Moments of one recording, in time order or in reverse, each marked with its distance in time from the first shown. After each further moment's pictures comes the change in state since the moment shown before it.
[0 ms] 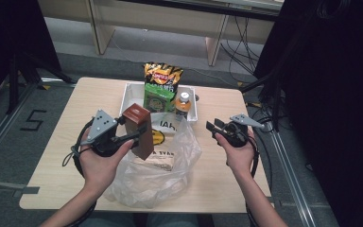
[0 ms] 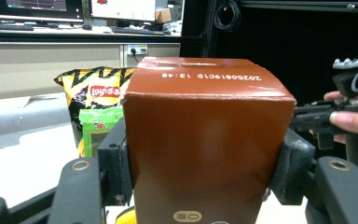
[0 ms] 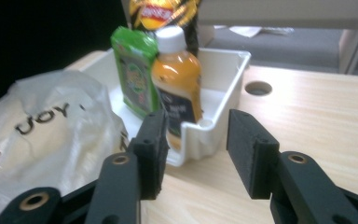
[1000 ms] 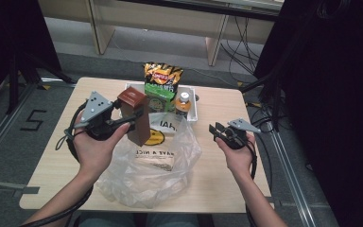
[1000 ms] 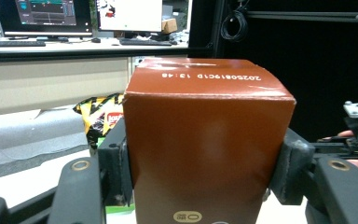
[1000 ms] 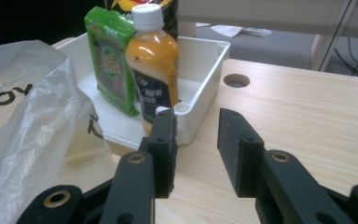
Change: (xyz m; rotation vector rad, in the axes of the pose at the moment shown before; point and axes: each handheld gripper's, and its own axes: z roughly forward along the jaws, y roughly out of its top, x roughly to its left) left arm 0.016 0.038 0.006 -0.023 0.033 0.028; right arm -0.002 -0.016 0.006 -0.001 -0.082 -0.032
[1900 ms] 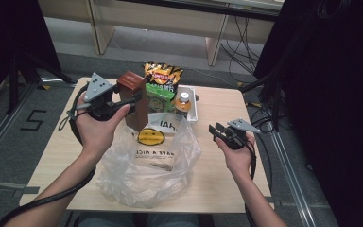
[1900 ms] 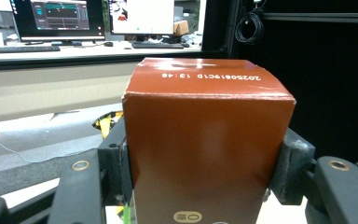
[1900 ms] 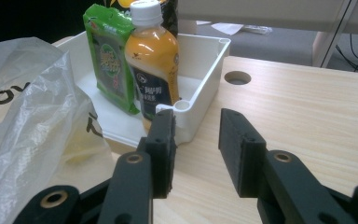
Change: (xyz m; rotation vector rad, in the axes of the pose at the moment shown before) left arm 0.023 0.022 0.028 -0.003 0.046 0.012; right arm 0.000 -0.002 0.003 0.009 0.005 0.013
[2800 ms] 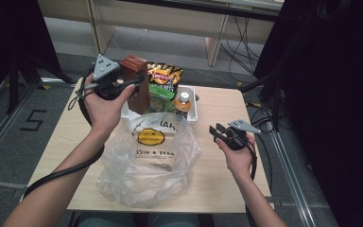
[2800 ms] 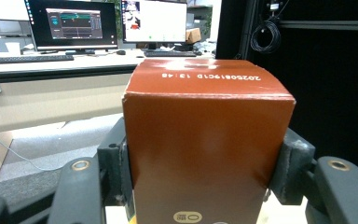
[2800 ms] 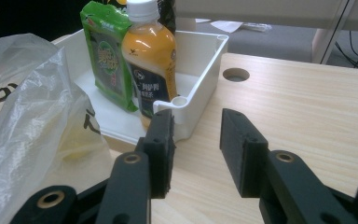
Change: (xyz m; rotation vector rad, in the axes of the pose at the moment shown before) left arm 0.019 0.018 0.041 -0.021 0.046 0.002; right arm -0.004 -0.002 0.000 0.000 0.004 -0.004
